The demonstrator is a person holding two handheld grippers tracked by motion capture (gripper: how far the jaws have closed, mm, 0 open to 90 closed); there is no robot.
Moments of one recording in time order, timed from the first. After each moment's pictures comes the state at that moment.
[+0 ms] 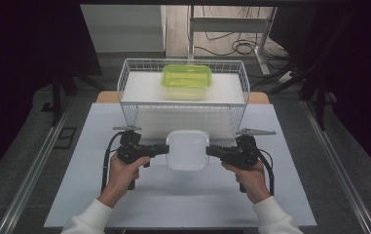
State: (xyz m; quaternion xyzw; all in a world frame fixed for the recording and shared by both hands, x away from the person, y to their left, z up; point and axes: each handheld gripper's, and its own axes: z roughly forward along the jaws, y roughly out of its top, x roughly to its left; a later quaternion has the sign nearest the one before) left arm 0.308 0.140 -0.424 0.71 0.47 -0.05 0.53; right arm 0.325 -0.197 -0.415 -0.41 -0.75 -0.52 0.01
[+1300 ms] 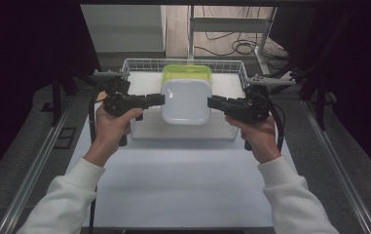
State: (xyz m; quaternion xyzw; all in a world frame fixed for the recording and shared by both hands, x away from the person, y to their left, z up) left arm 0.345 0.153 -0.288 0.70 0.43 0.03 0.57; right arm 0.355 -0.181 -0.281 -0.34 -0.74 -0.57 -0.07
